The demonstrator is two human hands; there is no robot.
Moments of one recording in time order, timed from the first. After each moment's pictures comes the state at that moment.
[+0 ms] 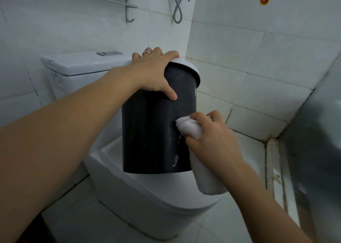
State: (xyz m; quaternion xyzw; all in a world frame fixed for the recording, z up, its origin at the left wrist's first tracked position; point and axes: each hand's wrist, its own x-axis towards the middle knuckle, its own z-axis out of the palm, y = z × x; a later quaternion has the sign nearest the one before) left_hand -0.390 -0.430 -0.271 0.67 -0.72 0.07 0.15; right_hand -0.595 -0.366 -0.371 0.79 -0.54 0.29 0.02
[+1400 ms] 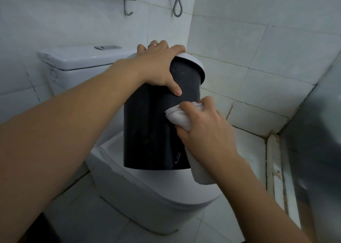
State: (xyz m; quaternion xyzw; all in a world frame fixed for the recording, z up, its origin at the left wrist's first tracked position) left_hand -0.399 -0.437 -0.270 0.65 -0.74 0.08 0.14; right_hand -0.576 -0.358 -0.364 0.80 -0.51 0.28 0.12
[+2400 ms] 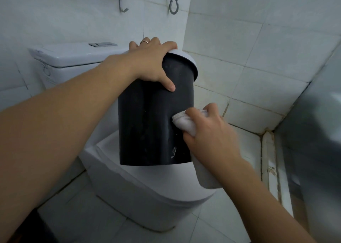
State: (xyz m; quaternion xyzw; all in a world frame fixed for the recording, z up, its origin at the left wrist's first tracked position) left_hand -0.390 -0.442 -0.270 0.67 -0.73 0.07 0.14; right_hand -0.595 -0.359 -0.375 0.80 -0.54 0.25 0.12
